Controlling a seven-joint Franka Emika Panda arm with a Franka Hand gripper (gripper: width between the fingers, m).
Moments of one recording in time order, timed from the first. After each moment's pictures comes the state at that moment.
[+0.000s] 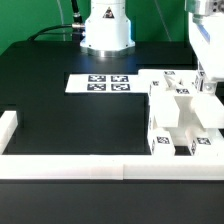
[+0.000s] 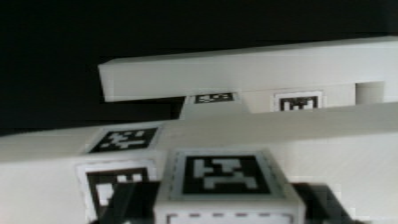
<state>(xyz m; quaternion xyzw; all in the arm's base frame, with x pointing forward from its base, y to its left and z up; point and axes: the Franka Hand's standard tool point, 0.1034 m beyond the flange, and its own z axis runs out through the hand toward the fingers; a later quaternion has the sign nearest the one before) 0.613 0.122 0.107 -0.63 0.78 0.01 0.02</state>
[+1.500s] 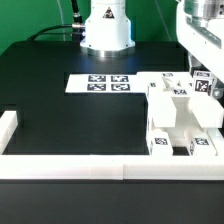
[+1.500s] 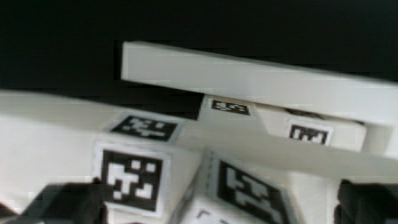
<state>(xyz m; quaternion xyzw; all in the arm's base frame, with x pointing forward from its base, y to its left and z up) 0.611 0.120 0.107 -0.78 0.63 0.04 0.01</state>
